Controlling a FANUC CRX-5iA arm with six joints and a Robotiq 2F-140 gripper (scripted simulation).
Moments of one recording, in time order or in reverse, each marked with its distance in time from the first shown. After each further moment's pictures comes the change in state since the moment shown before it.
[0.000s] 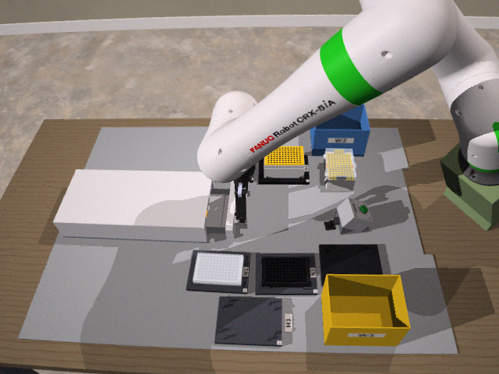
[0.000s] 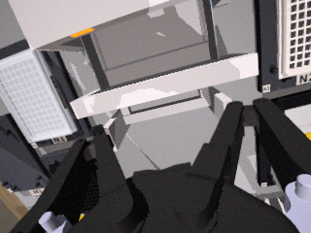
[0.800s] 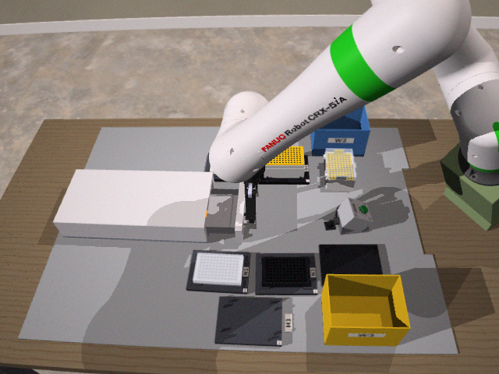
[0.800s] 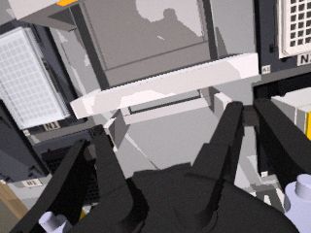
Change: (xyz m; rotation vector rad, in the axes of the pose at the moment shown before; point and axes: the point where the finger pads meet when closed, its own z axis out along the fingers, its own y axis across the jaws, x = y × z) arm -0.026 0.000 0.000 0.000 0.000 0.000
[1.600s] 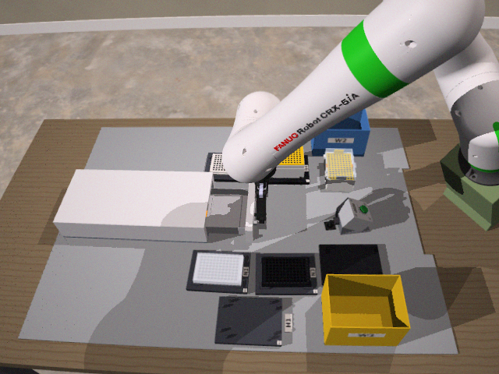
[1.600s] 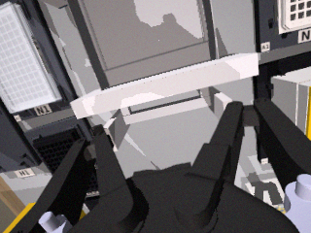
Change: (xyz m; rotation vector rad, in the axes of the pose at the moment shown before) arm -0.028 0.000 0.000 0.000 0.000 0.000
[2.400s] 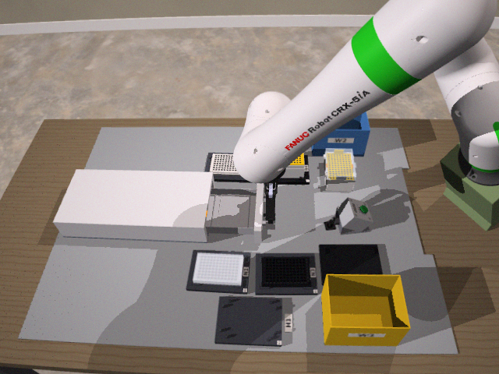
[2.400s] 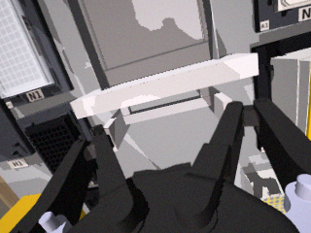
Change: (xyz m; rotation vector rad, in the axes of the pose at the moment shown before) arm -0.025 0.000 0.000 0.000 0.000 0.000
